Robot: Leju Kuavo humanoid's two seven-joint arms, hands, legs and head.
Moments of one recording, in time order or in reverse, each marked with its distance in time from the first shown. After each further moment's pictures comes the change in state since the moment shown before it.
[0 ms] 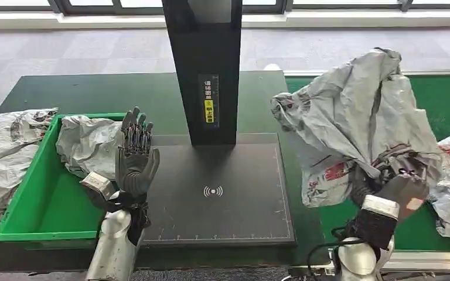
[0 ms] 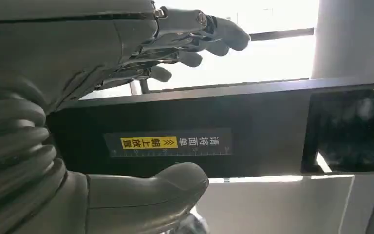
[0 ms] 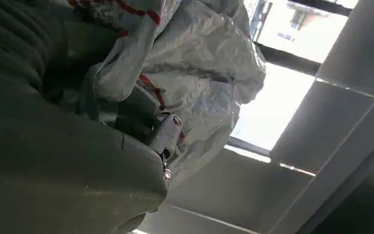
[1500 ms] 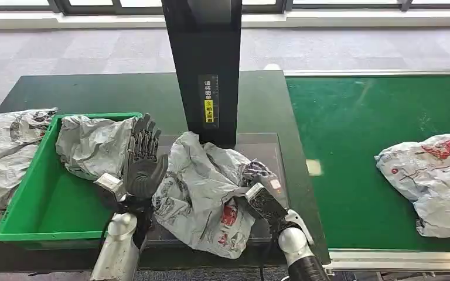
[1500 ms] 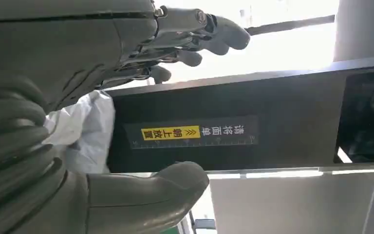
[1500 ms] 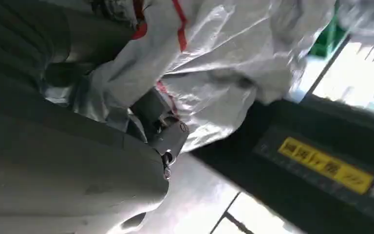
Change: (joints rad) left arm 0.000 0.005 -0.015 0.056 -0.035 0.045 0.000; right arm -0.185 0.035 0.139 0.665 0.153 0.604 0.070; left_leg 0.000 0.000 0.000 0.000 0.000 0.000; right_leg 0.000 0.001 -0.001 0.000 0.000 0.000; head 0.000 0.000
